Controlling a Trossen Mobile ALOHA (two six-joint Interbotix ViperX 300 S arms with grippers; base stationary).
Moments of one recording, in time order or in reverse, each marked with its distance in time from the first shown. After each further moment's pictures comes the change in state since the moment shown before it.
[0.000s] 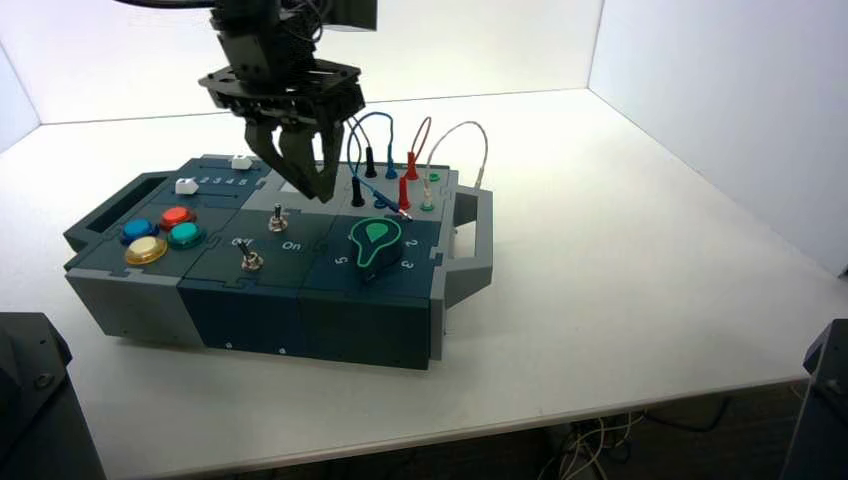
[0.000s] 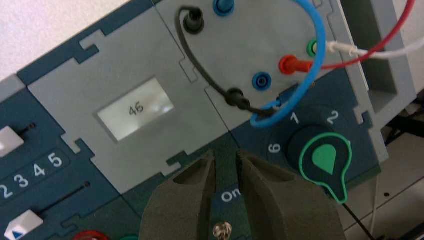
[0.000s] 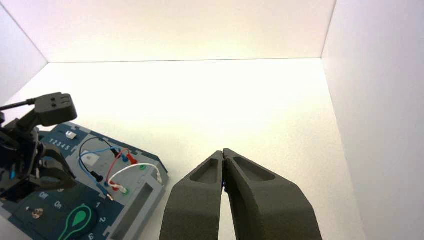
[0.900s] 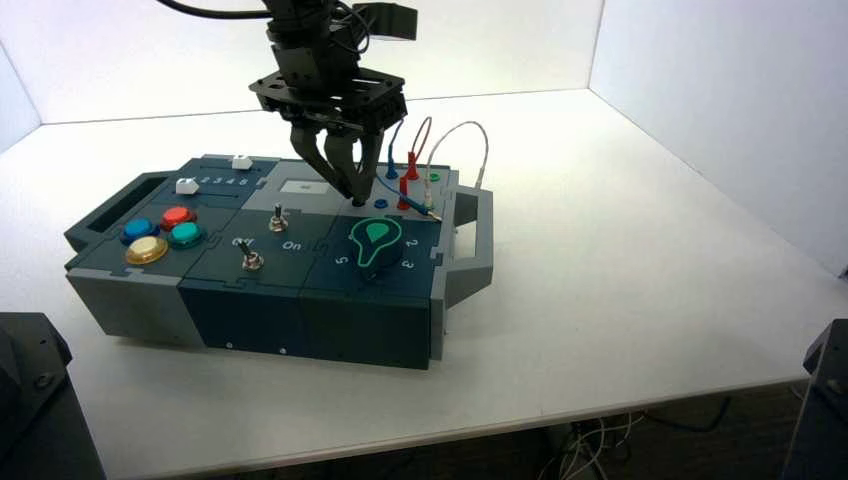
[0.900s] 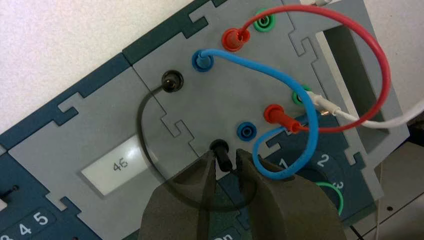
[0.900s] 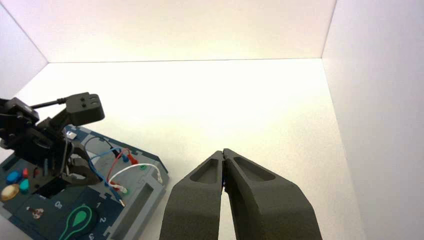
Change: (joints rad) left arm -0.044 0.126 -0.104 0.002 -0.023 0.000; right arm 0.000 0.002 0.000 0.000 0.000 0.000
